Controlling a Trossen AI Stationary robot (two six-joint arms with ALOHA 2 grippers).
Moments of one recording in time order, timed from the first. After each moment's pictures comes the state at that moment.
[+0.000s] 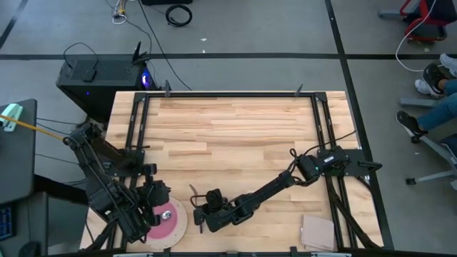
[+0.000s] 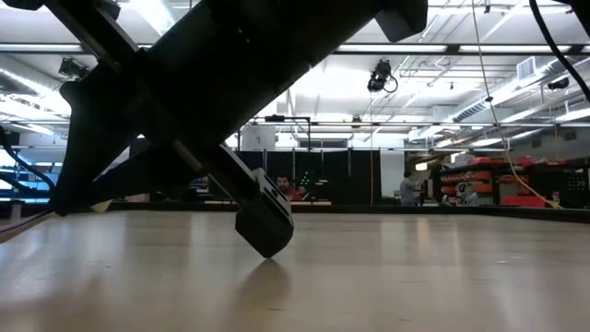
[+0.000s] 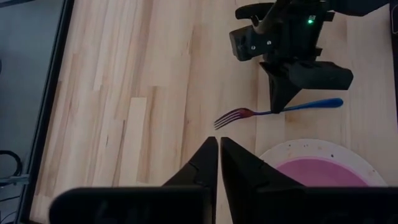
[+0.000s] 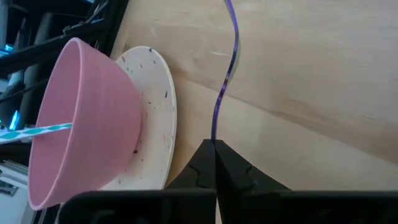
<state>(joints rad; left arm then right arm) -0.92 1.56 1.69 -1.56 -0.65 -0.91 0.46 2.48 1.84 -0.11 0.55 1.52</state>
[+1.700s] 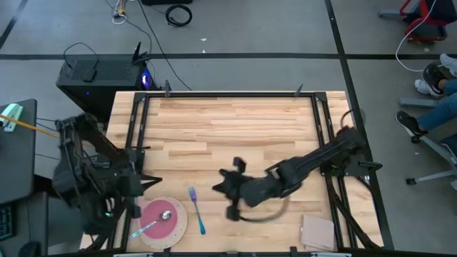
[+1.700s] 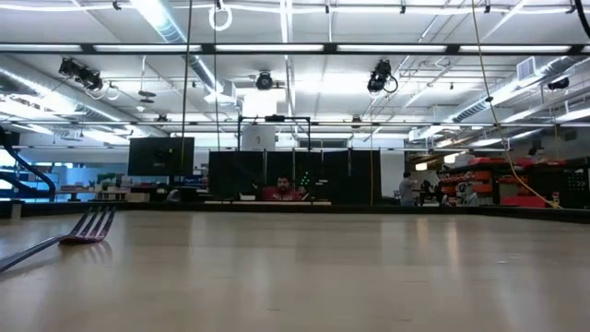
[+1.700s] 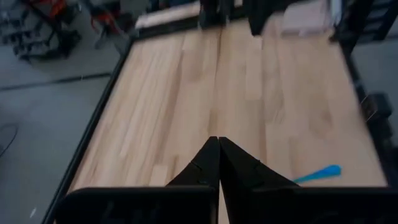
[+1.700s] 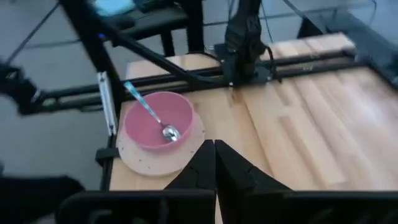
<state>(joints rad) -1.07 1.40 1.69 -1.56 -0.99 -0.94 0.48 1.87 1.84 -0.55 0.50 0.43</state>
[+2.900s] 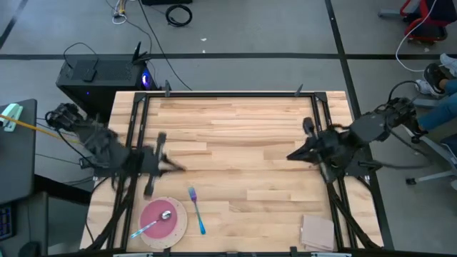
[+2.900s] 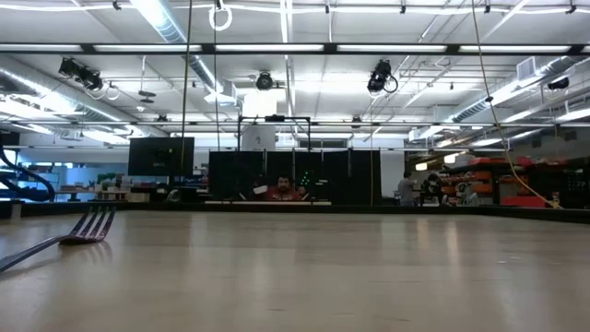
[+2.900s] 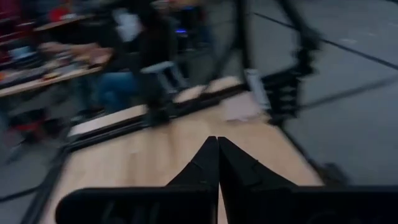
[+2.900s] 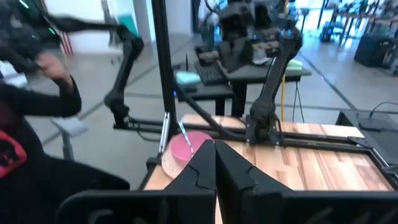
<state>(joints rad) -0.61 1.00 1.18 -0.42 -0.46 0.09 0.55 0.96 1.26 -0.48 0.32 0.08</state>
